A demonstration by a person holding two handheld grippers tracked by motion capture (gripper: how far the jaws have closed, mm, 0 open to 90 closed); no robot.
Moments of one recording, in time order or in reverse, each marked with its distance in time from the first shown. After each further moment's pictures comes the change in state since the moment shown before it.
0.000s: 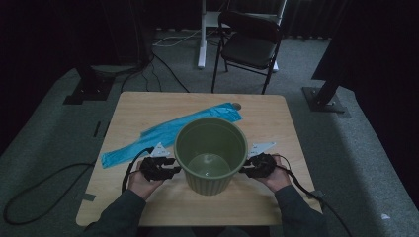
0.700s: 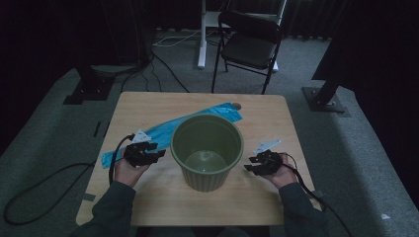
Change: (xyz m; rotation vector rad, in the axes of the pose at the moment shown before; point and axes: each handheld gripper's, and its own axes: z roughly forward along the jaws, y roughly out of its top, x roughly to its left) left arm 0.057 0.005 -0.024 -0.053 0.147 -0.064; right arm -0.024 -0.020 -0.005 0.082 -0.099 0.070
